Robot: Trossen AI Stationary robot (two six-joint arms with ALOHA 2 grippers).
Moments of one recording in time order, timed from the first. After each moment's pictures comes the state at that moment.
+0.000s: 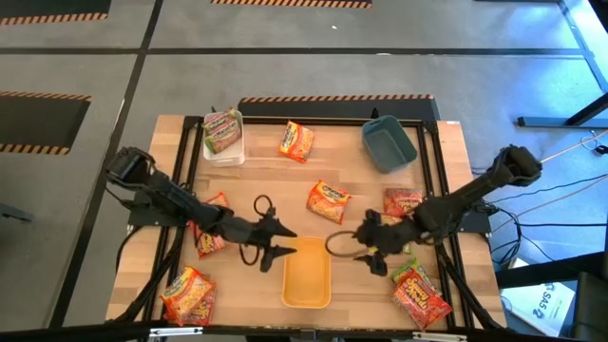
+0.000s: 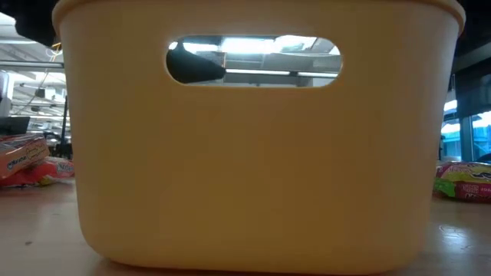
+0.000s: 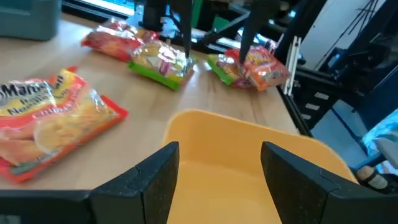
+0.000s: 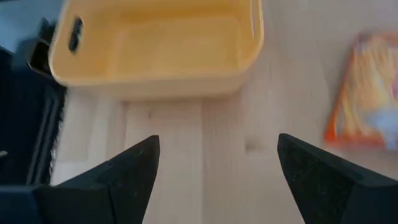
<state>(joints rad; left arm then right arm) -0.42 1.57 0.60 0.68 -0.34 -0.42 0.52 1.33 0.80 -0.35 0.19 0.52</state>
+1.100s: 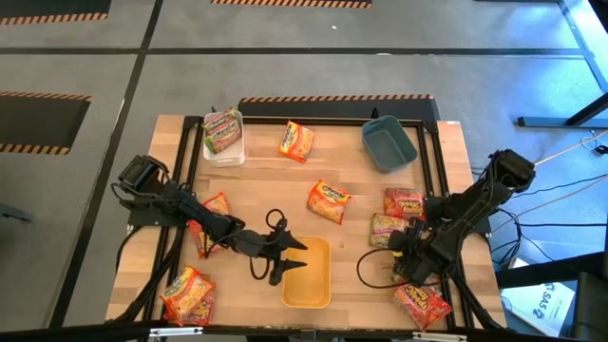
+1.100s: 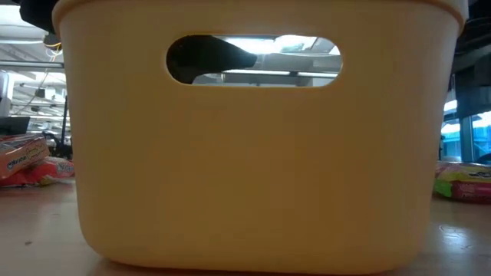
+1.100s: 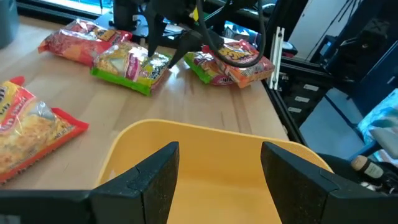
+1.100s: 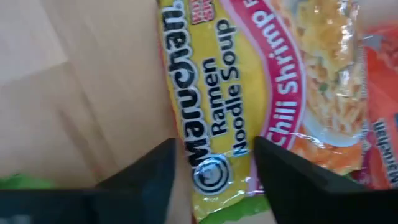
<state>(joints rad) -0.46 1.70 0.76 0.66 -0.34 -0.36 0.86 1.44 0.68 -0.82 0.31 1.25</state>
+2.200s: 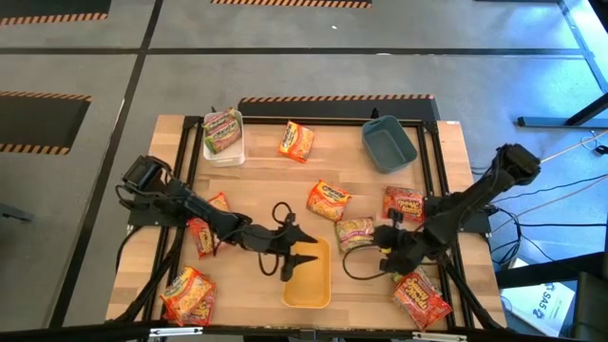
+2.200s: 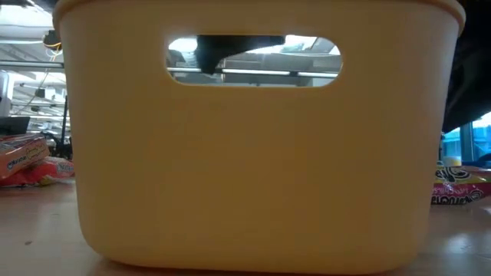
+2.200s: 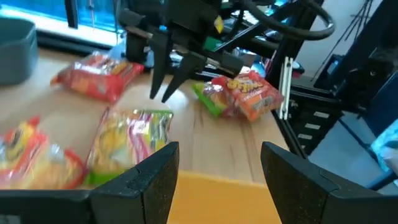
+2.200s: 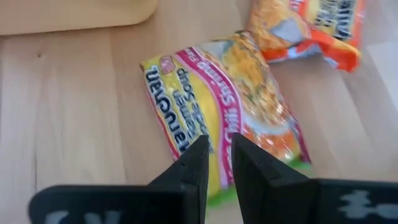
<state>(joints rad) -0.41 1.73 0.87 0.66 -0.35 -0.30 0.72 1.32 0.69 -0.54 0.54 0.79</state>
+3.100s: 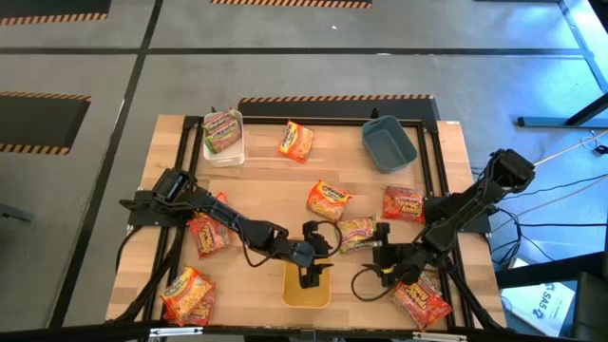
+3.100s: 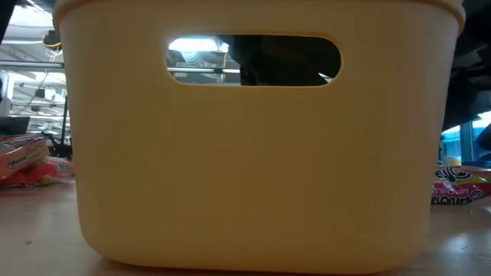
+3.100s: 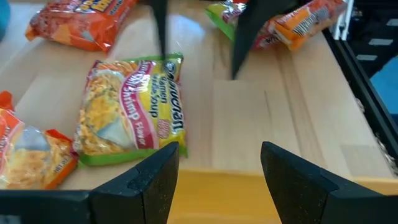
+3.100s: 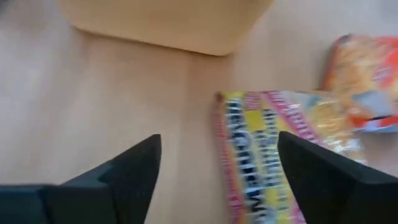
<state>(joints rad) -0.38 1.98 1.30 0.09 -0.33 -0.28 0.78 1.44 0.55 -0.03 0.62 0.41</state>
